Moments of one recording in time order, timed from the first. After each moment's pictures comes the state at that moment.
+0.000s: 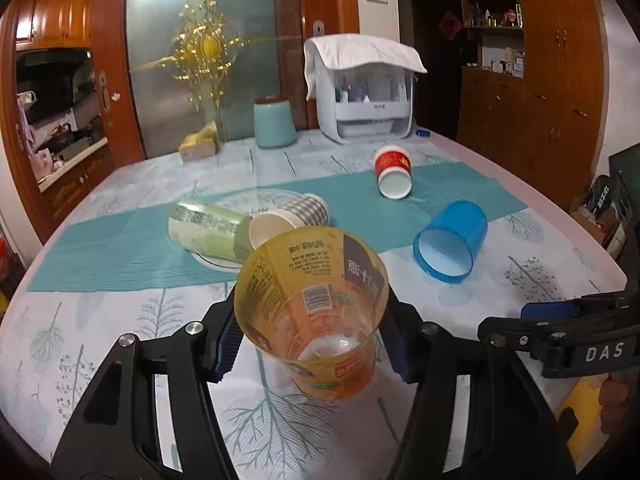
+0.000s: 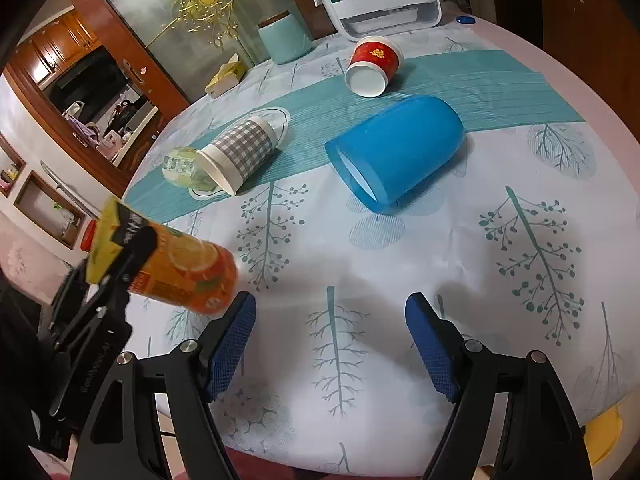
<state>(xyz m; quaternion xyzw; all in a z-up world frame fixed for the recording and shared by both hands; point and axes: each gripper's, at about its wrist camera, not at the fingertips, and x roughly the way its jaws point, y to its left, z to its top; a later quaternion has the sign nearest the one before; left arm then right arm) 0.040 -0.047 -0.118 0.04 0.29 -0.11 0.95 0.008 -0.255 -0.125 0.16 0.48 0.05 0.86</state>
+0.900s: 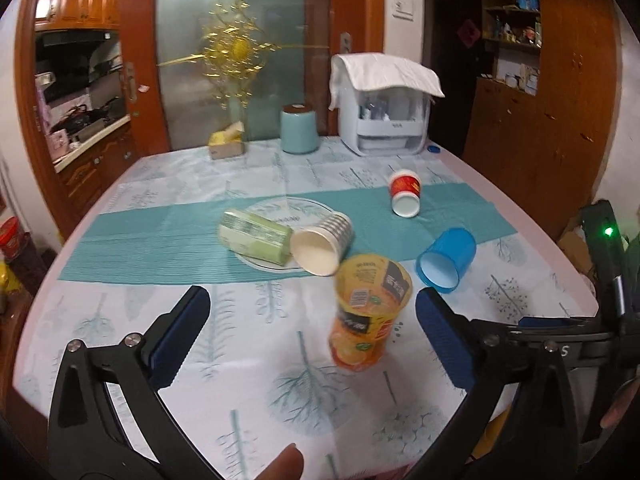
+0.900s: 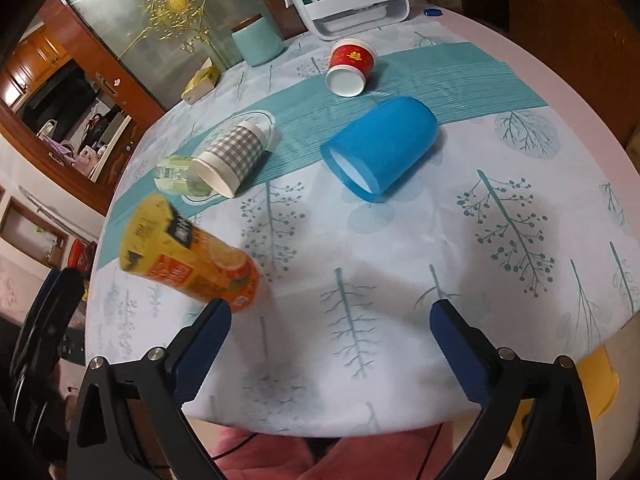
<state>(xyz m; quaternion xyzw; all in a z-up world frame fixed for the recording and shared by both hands) -0.002 0.008 -0.035 0.00 0.31 -0.07 0.95 -0.008 -0.233 -0.083 0.17 0.50 -0.01 0.85</state>
